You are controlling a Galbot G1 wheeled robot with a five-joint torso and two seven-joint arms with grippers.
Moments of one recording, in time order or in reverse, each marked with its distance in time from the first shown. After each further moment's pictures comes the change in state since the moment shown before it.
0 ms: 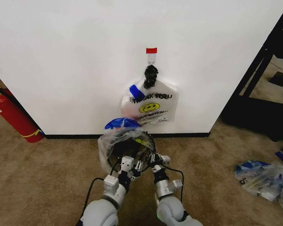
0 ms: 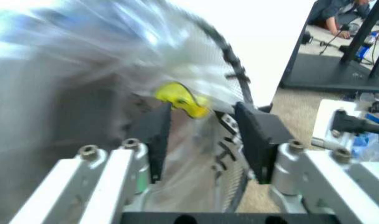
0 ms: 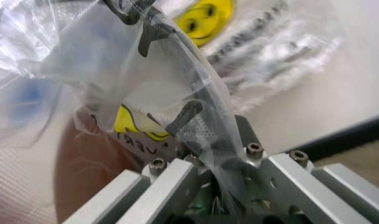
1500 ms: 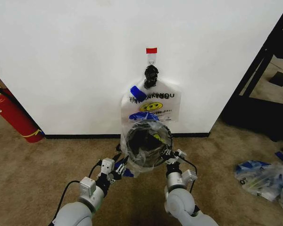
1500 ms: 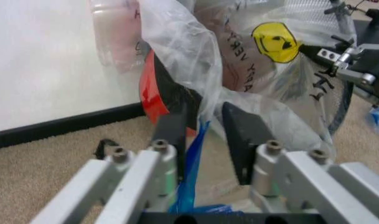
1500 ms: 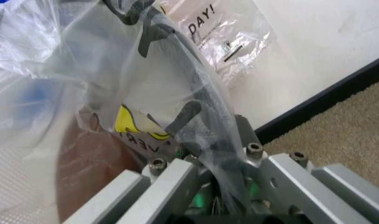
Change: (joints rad) left arm 0.017 0.192 -0.062 0.016 -0.201 0.031 -0.043; right arm -0.028 -0.109 0.030 0.177 0.138 -0.137 0.202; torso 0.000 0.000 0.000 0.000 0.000
